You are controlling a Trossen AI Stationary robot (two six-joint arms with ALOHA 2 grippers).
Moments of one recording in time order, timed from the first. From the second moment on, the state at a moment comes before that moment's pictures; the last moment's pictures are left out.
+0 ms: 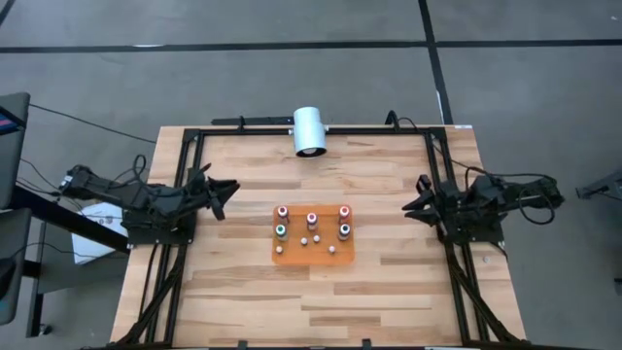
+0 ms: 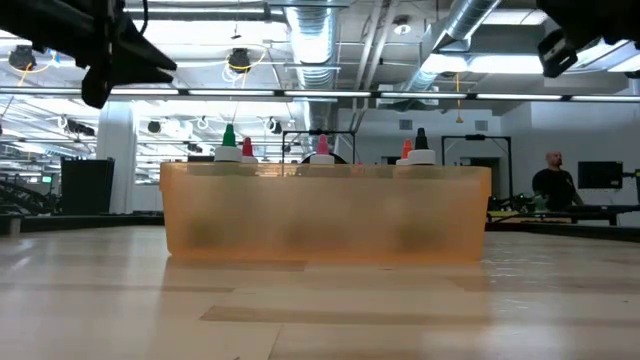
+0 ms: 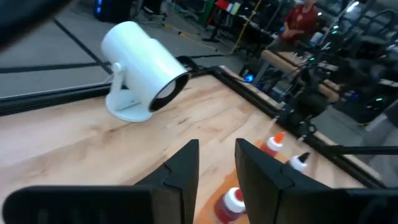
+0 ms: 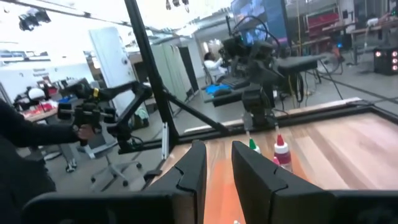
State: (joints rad) left arm -0.28 0.39 0.36 -0.20 -0.78 -0.63; right arm 0.21 0.12 0.27 -0.08 0.00 0.21
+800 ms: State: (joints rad) left arm -0.26 0.01 0.18 -0.21 -0.81 -0.54; right arm 0.21 0.00 0.16 -0.07 0.00 0.21
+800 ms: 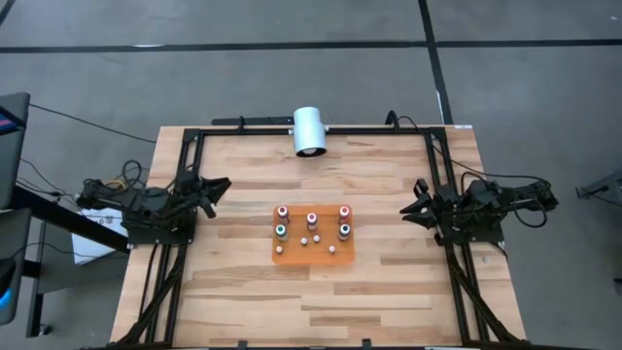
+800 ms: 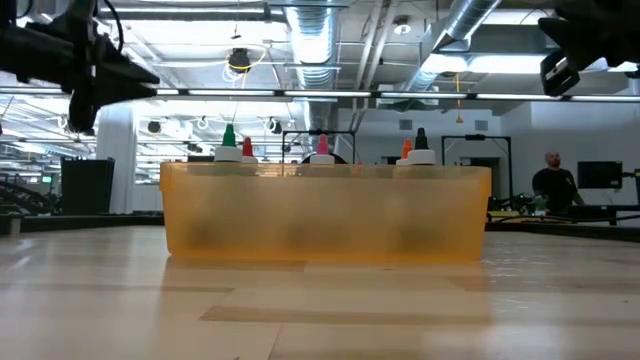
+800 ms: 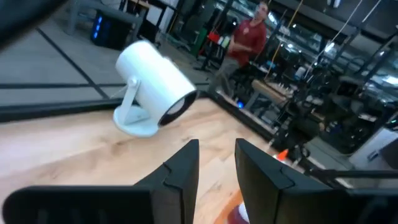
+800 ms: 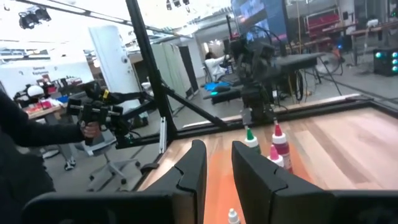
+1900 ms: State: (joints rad) left arm -0.26 0.00 0.14 -0.39 -0.79 -0.58; right arm 0.22 0.00 0.16 -0.19 -0.05 -0.11
